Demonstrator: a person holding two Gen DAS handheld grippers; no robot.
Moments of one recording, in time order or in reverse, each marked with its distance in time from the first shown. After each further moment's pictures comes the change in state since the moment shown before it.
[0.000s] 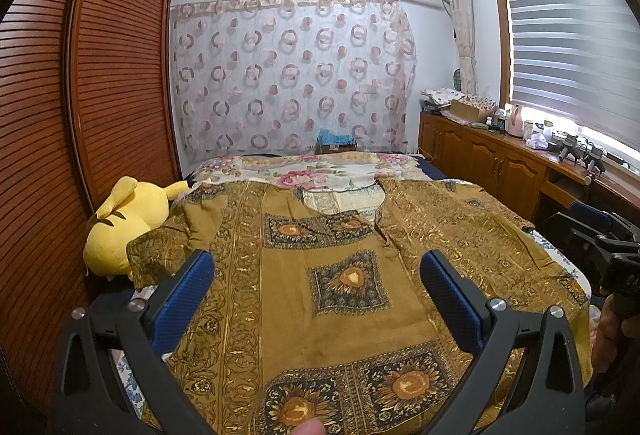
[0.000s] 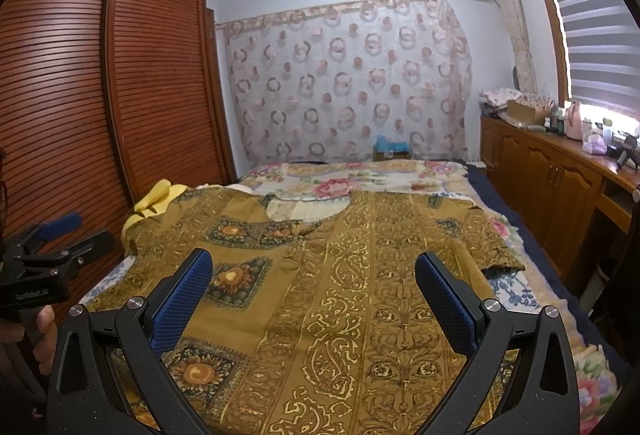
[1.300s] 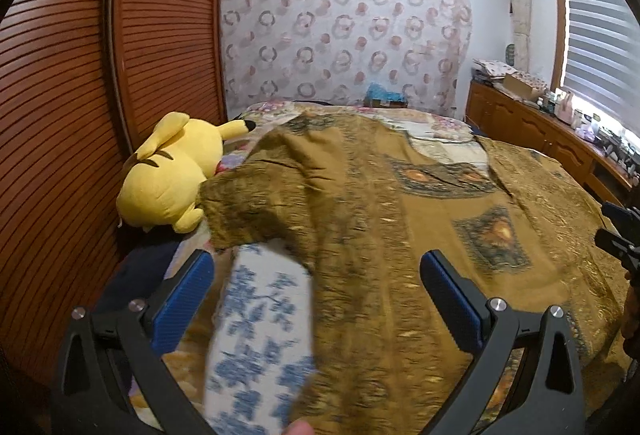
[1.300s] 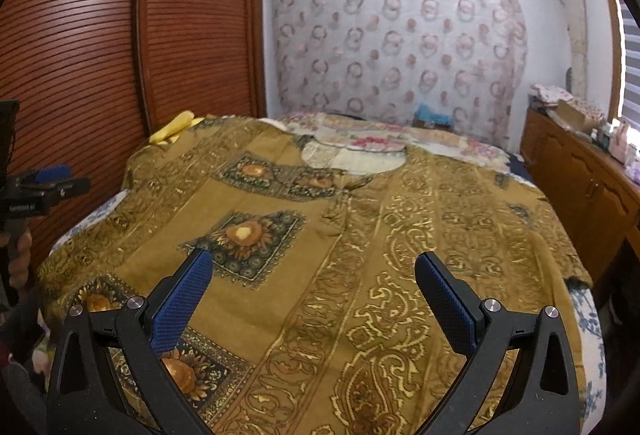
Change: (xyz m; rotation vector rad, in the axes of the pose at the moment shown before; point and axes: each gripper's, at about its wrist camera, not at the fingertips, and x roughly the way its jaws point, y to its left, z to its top) left arm 0.065 0.158 -0.044 -0.092 0.168 0.102; right arm 0.109 0.039 -0.031 -0.162 0.180 0.121
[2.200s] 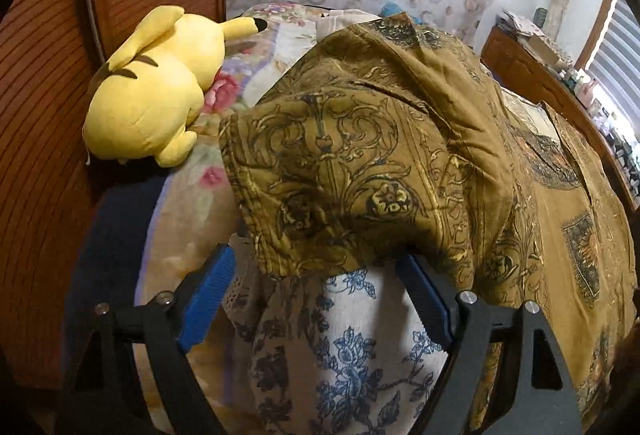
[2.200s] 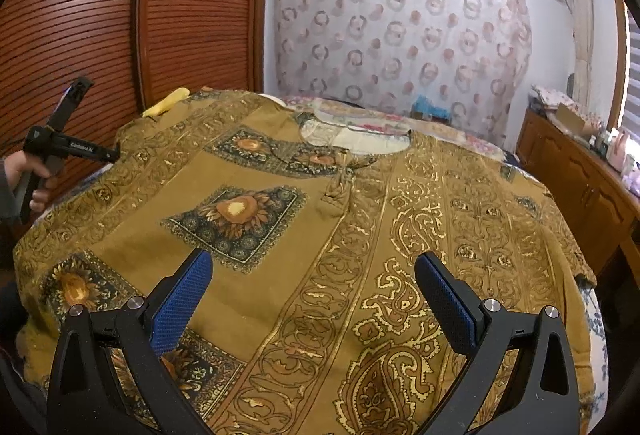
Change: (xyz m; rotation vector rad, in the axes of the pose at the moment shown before) left arm 0.138 0.085 0.015 -0.081 0.365 -0.072; right arm 0.015 0.007 -0.017 -0.041 0.036 -0.048
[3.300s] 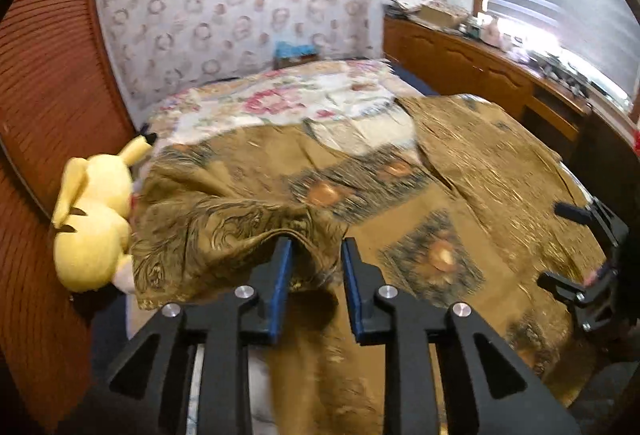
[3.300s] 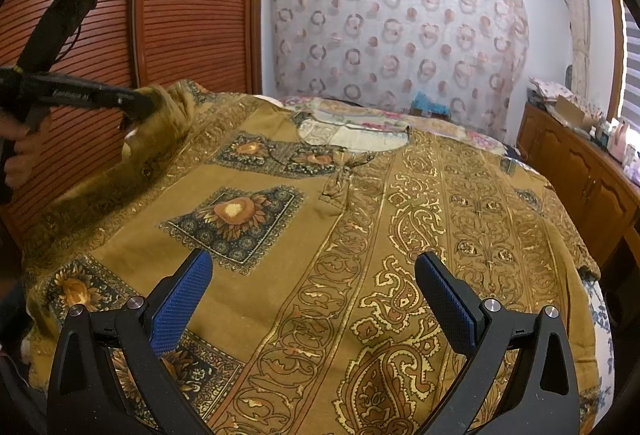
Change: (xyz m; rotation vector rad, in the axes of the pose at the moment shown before) left arm -0.074 -0.158 0.024 0.400 -0.126 -0.130; right arm 0.002 -0.003 -0.002 0.022 0.006 0.007
